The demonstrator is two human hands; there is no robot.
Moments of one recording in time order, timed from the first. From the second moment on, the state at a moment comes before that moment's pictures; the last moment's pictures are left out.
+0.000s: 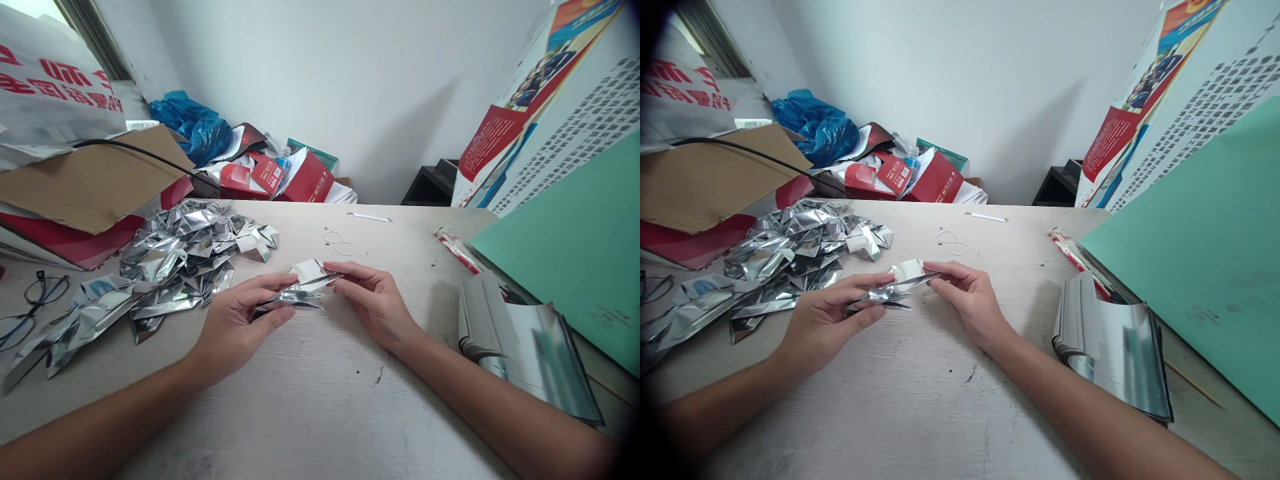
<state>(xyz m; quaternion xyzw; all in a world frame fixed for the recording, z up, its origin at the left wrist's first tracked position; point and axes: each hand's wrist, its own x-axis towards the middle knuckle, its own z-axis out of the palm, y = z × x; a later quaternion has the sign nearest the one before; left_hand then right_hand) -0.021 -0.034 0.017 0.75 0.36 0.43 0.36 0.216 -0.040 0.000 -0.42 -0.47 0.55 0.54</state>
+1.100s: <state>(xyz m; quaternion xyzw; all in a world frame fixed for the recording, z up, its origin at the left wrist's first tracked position) -0.022 -0.032 0.011 0.81 0.29 0.49 0.12 0.211 -0.040 -0.003 -0.46 -0.48 0.53 0.53</state>
